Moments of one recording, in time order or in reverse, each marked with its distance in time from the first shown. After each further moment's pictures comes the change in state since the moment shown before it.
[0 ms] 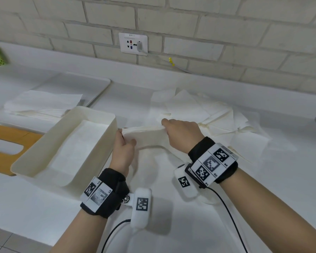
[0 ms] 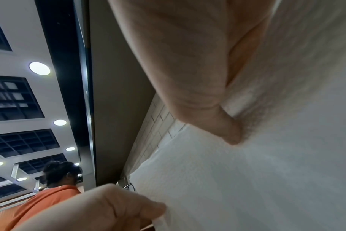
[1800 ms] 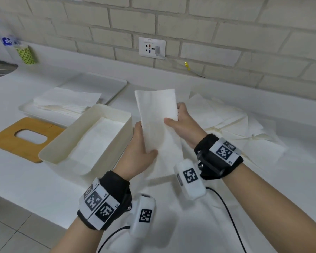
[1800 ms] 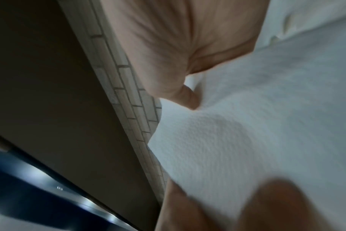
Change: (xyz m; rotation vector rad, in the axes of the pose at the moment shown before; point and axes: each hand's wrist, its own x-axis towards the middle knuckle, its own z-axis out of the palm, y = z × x) left_hand -0.046 0.044 -0.017 0.426 -0.296 0.274; right_hand 0.018 -0.020 -0.013 1.345 0.044 0.147
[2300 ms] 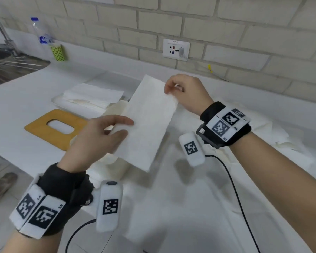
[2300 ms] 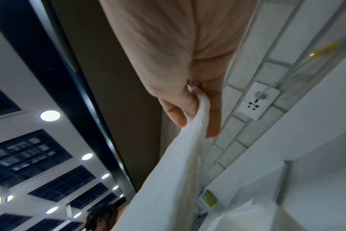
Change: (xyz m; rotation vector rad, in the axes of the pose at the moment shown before) left_hand -0.048 0.031 -0.108 0.080 0.202 -0.124; right_hand 0.039 -0.064 0.016 -0.501 0.023 -0.544
